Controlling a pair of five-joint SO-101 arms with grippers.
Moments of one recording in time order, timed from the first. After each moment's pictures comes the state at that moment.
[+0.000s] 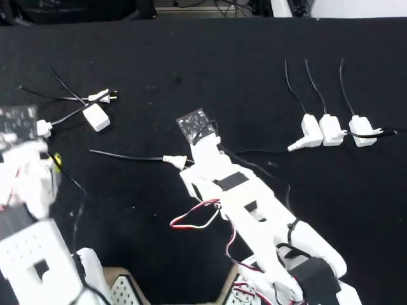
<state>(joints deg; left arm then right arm) -34.8 -63.0 50.9 61.5 -26.1 -27.5 -22.4 63.9 25.4 2.3</state>
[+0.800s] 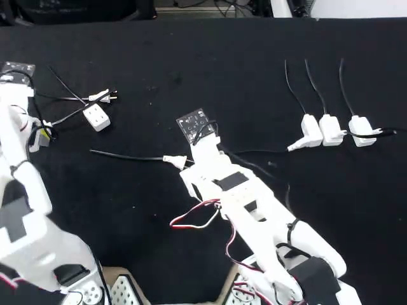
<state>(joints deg) -36.3 8.7 4.0 60.9 -39.3 -27.5 -22.4 63.9 25.4 2.3</state>
